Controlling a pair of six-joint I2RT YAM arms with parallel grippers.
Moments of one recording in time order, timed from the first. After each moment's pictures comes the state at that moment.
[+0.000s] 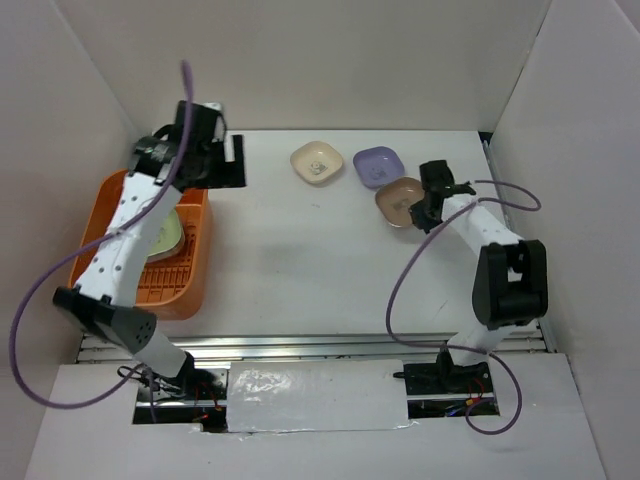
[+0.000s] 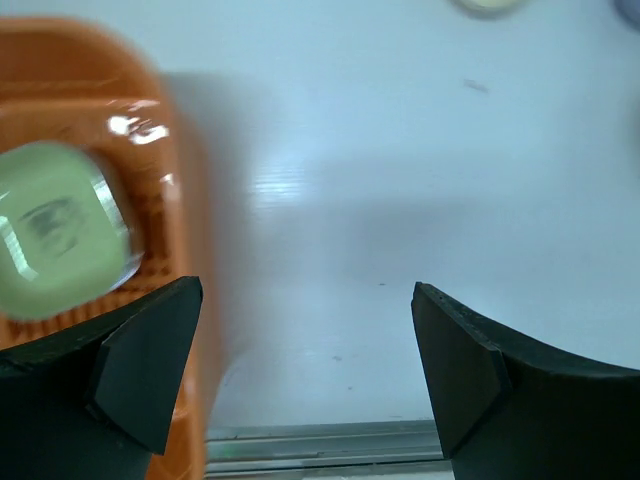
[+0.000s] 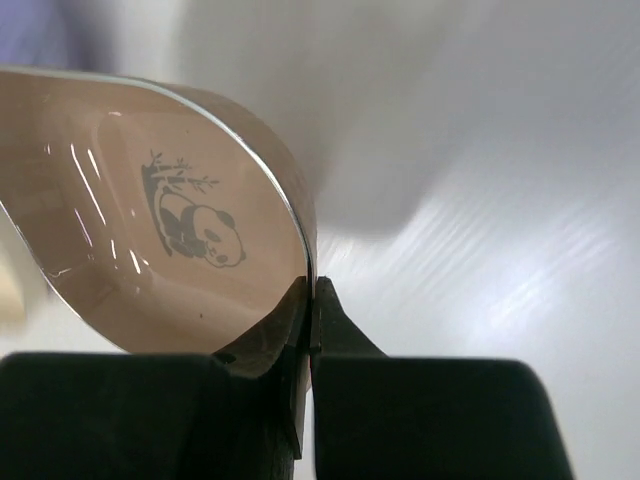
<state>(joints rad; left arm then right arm) -0.29 1.53 1.87 -1.16 -0.22 -0.31 0.07 1.66 1.18 -0.60 0.25 1.20</state>
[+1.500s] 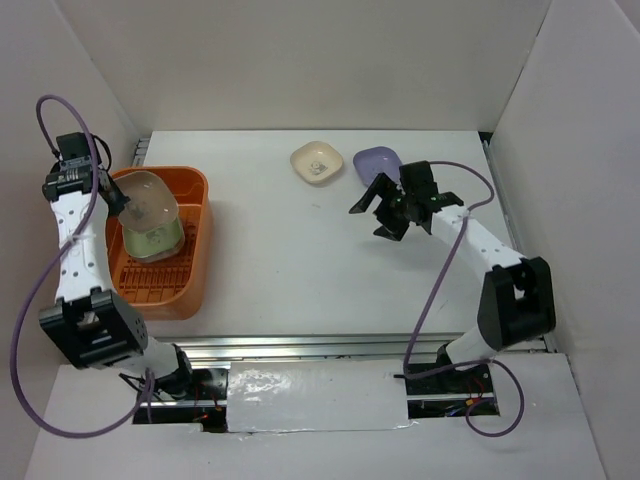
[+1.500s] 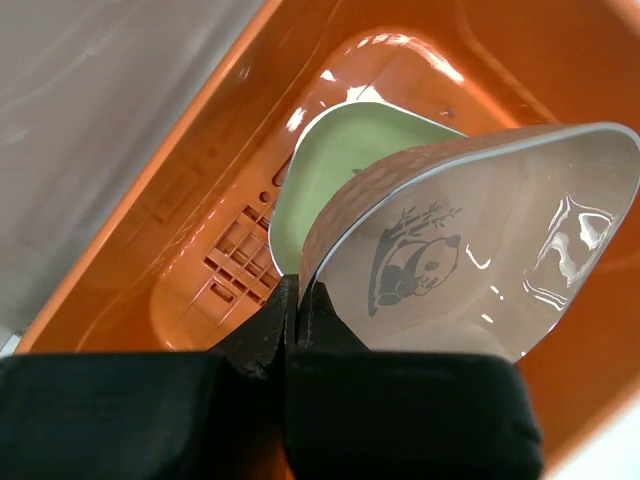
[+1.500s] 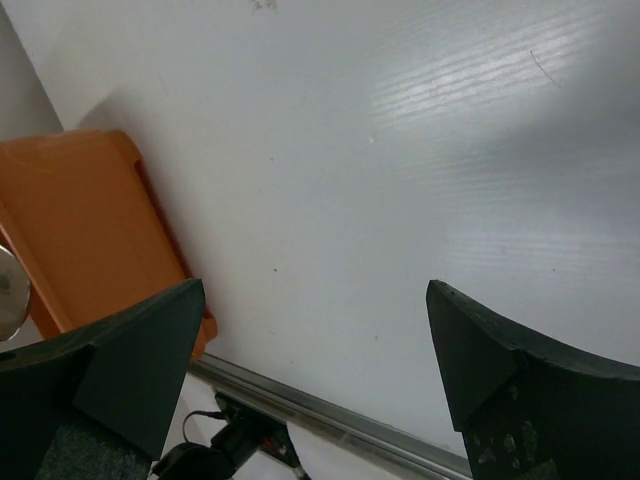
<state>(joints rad) 0.36 1.43 1.53 -0.96 -0.23 -0.29 0.27 1.49 1.11 -0.43 -0.27 0.89</state>
